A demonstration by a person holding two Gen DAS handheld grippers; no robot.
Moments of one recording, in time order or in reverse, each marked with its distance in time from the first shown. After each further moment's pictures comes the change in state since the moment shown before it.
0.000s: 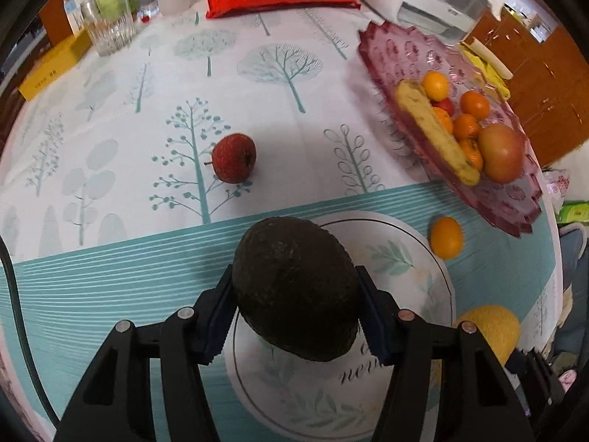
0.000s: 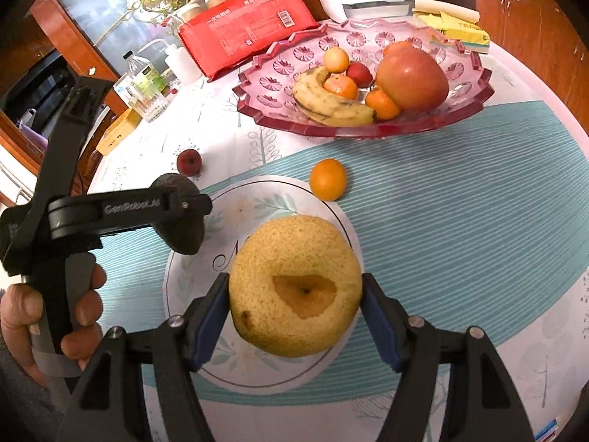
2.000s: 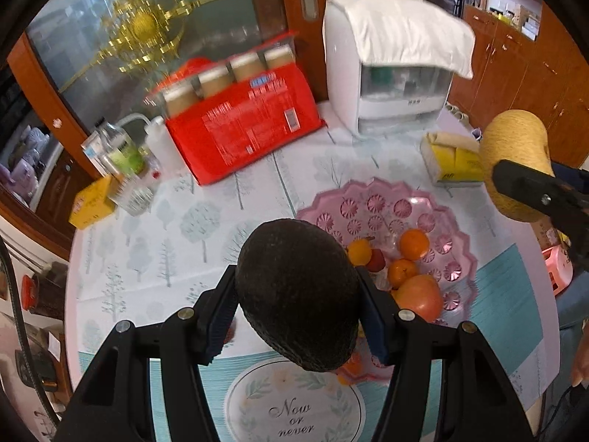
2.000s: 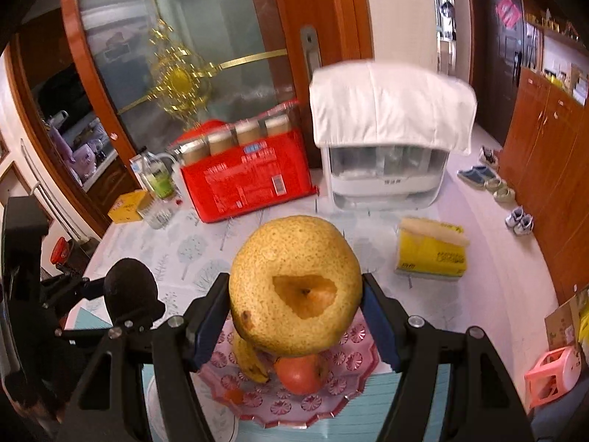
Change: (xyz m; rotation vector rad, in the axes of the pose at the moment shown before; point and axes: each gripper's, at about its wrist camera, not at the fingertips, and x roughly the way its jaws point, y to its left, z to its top) left arm -0.108 -0.144 0.149 0.107 -0.194 0.212; right arm -0.100 -0.062 0.278 -0.255 -0.170 0.006
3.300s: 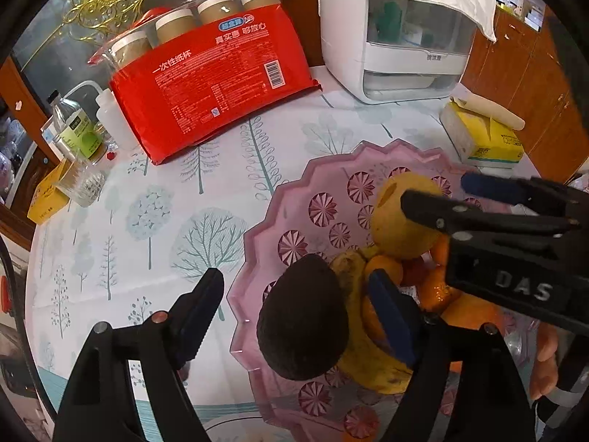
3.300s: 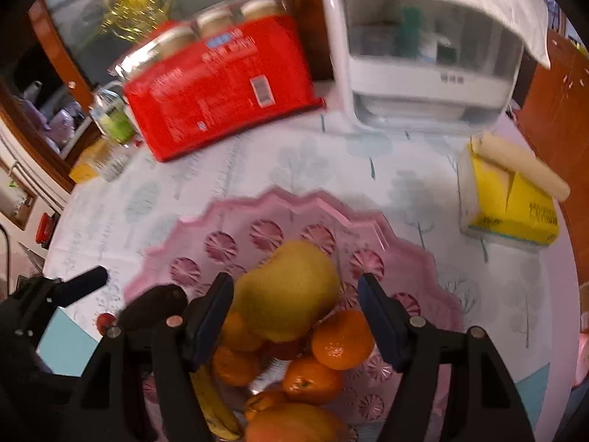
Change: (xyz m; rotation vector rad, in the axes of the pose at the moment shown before) left arm 0.122 -0.010 -0.010 0.002 0.018 -0.034; right arm 0.162 0.002 -0.030 -0.008 0.155 0.013
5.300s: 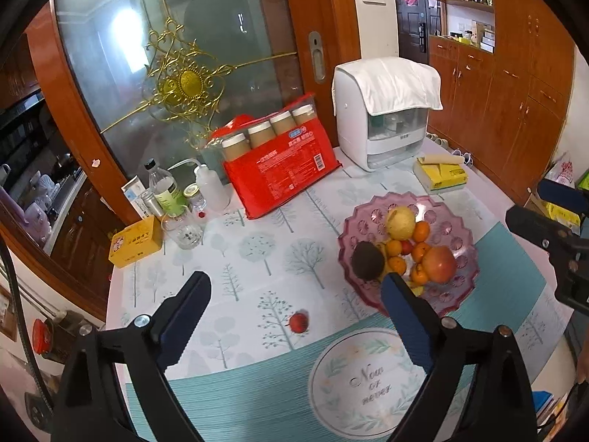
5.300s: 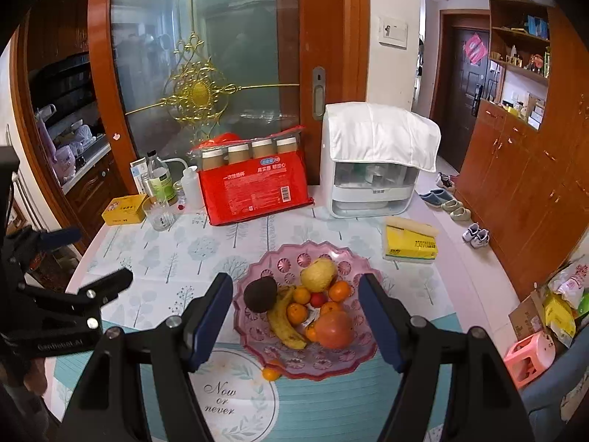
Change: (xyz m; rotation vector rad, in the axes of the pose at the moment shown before) left arm -0.257 0.109 -0.067 0.122 -0.249 0.022; right arm -0.257 0.144 -0.081 0.003 -0.299 -0.223
